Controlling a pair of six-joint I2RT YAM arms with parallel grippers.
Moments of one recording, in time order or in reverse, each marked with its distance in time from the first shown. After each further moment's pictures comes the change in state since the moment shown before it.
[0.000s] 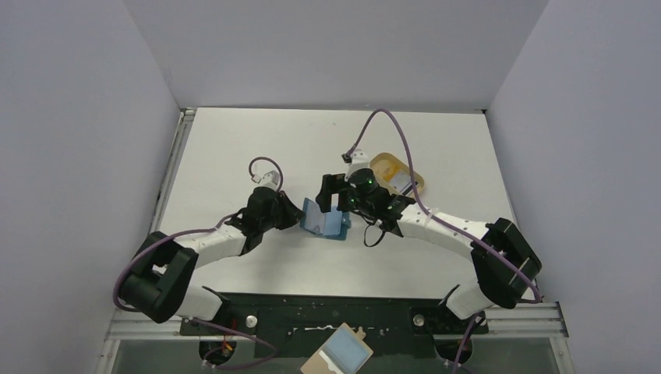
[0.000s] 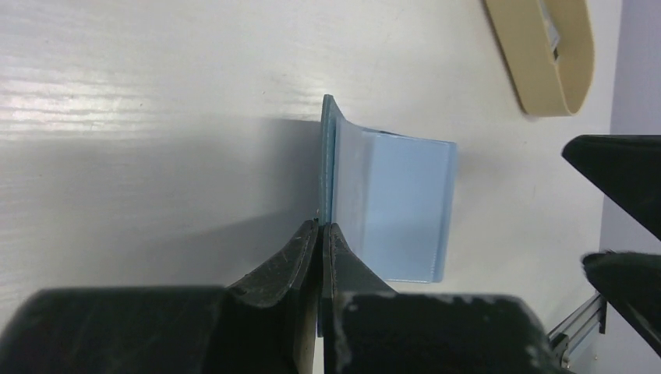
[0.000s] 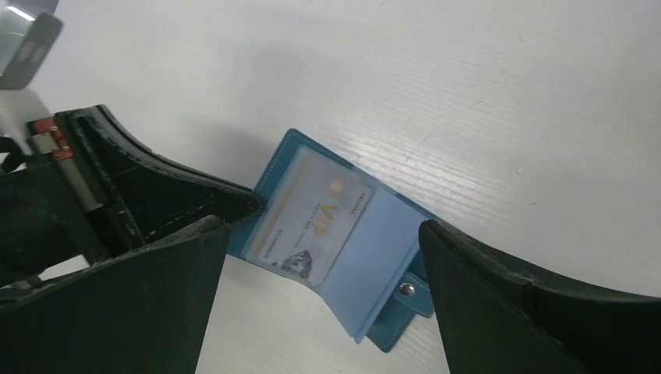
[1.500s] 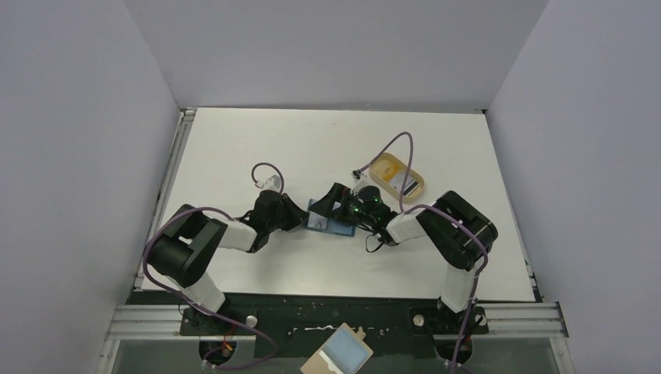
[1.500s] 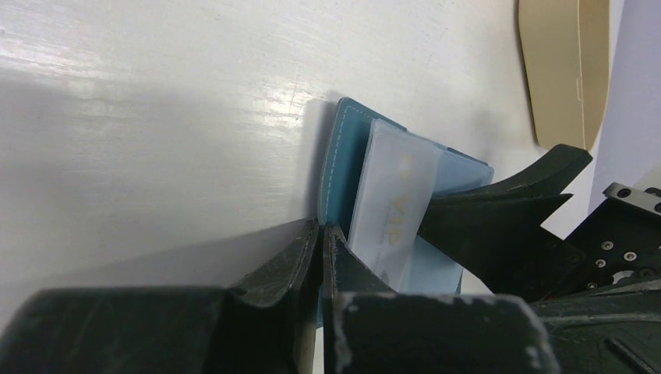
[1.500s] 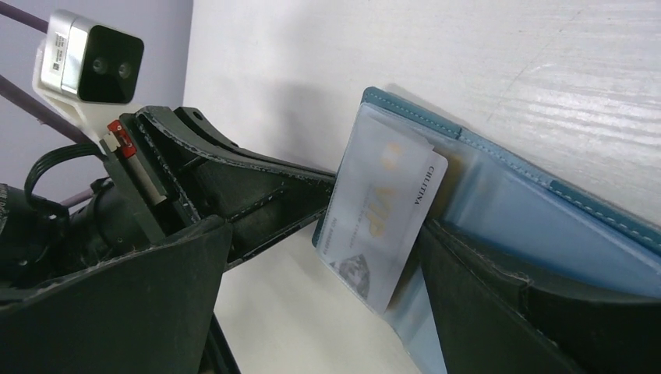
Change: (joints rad) left arm 0.011 0.274 -0.019 0.267 0.018 -0.115; right arm -0.099 0.344 -0.213 0.687 -0.369 0.440
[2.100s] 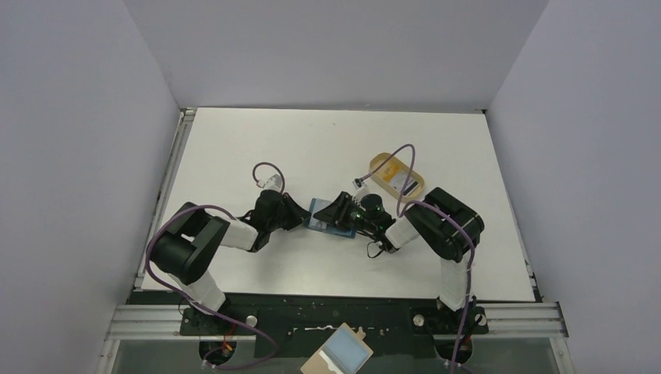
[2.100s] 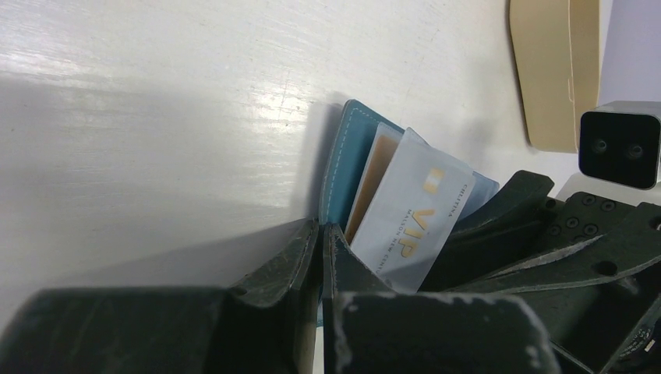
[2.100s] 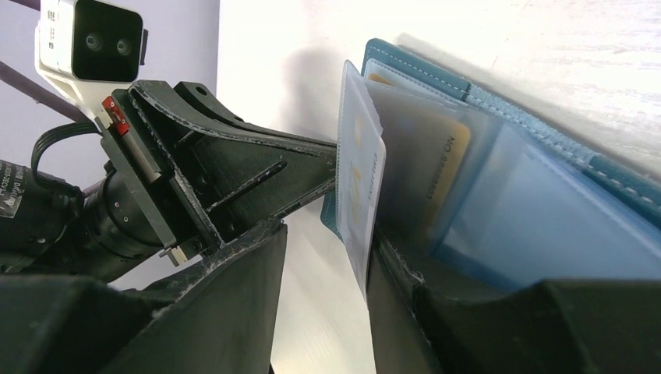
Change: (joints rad) left arm 0.000 0.027 0.006 0.036 0.015 -0.008; right arm -0.005 0.106 -0.078 0.252 -0.072 0.166
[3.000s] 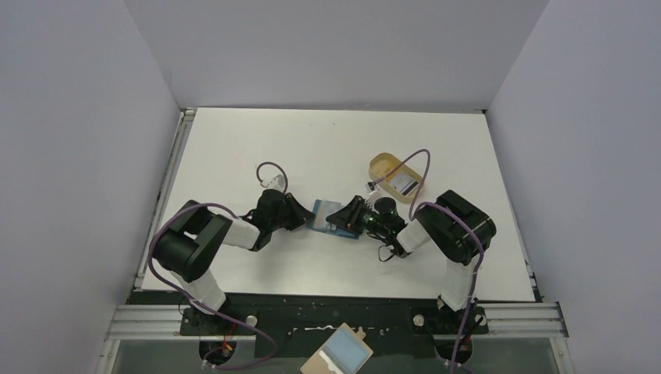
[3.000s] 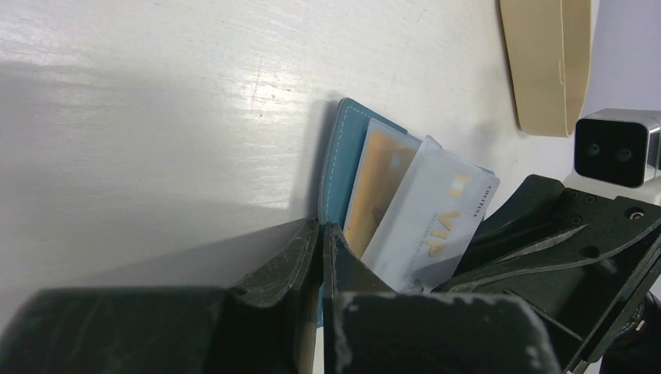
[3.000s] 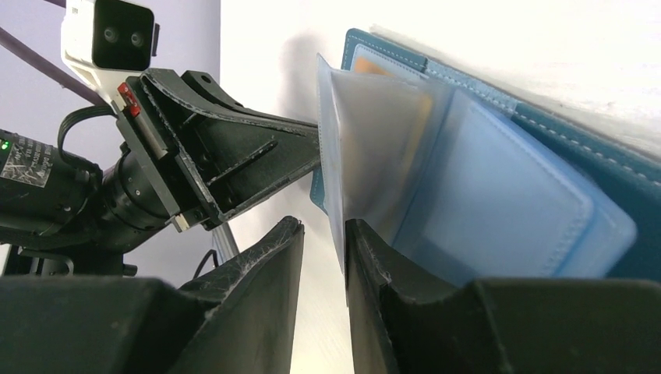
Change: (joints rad) left arm -0.006 0.022 0.016 0.003 0.042 -0.005; right arm -0.070 -0.066 -0.119 0.050 -0.050 0.017
